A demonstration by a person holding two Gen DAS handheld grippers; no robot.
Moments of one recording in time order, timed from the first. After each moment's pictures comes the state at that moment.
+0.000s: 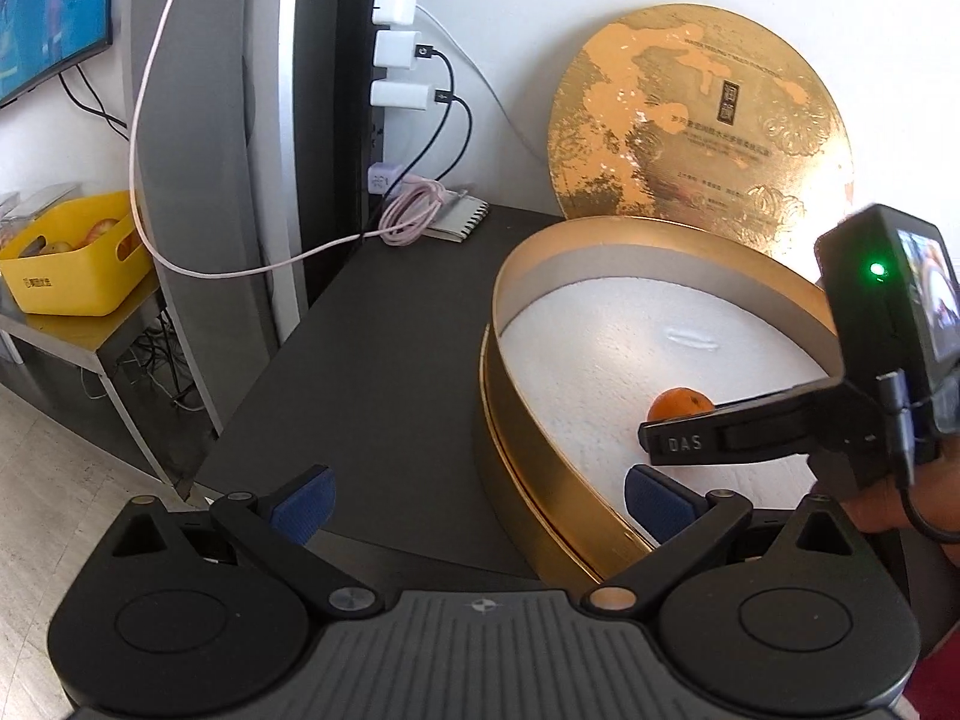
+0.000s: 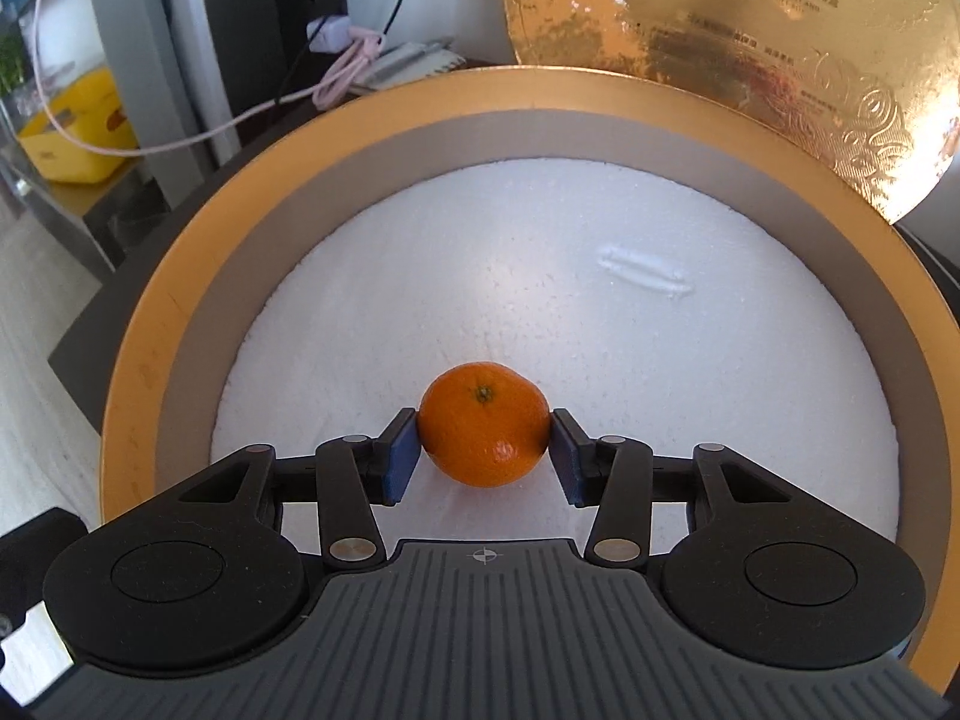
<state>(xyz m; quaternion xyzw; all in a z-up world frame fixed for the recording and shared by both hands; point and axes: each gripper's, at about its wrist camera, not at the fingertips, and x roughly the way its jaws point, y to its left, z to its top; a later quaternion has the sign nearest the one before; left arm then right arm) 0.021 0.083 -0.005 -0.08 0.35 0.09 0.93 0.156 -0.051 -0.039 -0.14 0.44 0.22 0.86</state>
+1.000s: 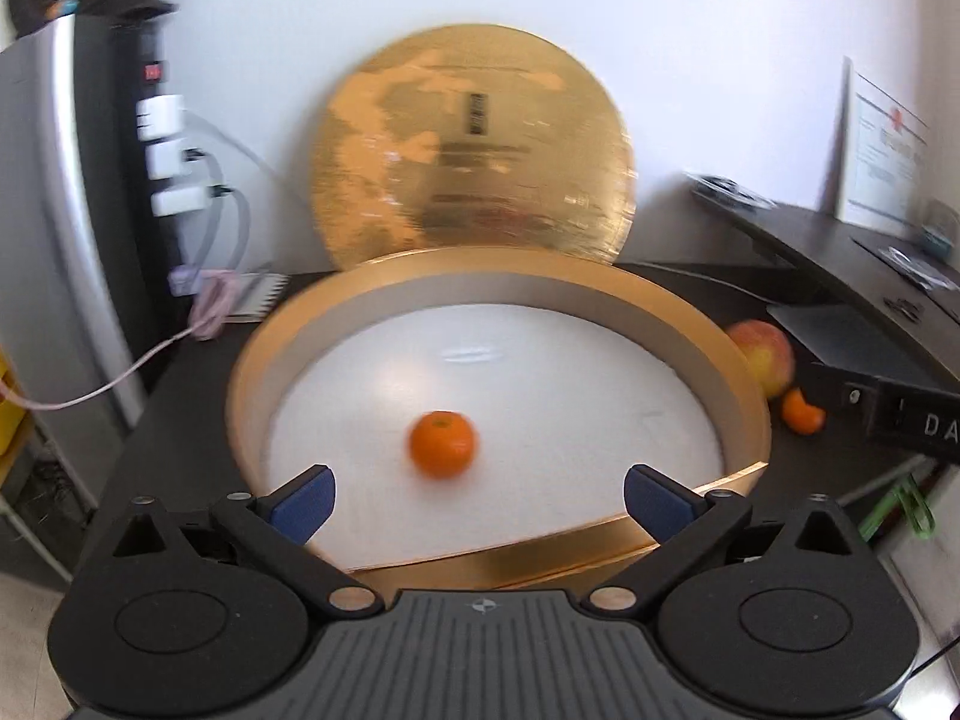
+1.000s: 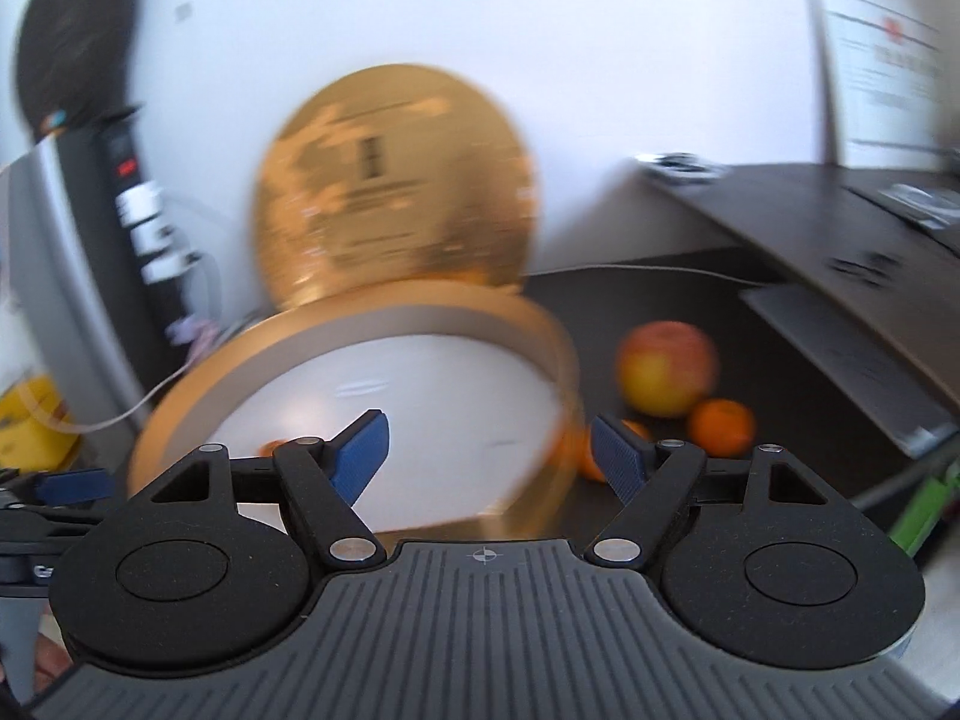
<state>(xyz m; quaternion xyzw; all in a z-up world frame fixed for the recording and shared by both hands) 0.016 -0.024 0.012 0.02 0.31 -0.07 0.95 -0.007 -0.260 0.023 0.08 0.25 0.02 0.97</state>
